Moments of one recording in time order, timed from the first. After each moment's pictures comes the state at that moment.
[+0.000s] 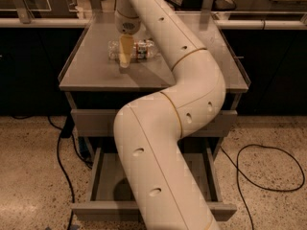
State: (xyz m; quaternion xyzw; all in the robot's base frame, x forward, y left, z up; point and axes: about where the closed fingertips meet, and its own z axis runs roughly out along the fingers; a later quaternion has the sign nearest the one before) arm 0.803 0.091 0.856 -0.73 0.66 -0.01 0.18
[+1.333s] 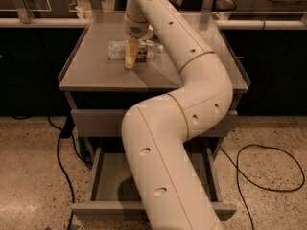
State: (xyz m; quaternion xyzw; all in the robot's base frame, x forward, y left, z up) arm 0.813 0.064 0.841 -0.69 0.70 0.00 0.19
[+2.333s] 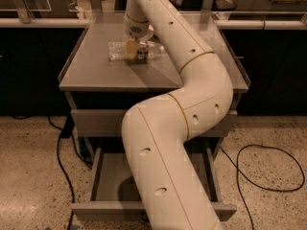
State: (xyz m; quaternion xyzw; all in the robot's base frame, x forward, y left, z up) arm 0.813 0.064 0.841 -0.69 0.70 0.00 0.19
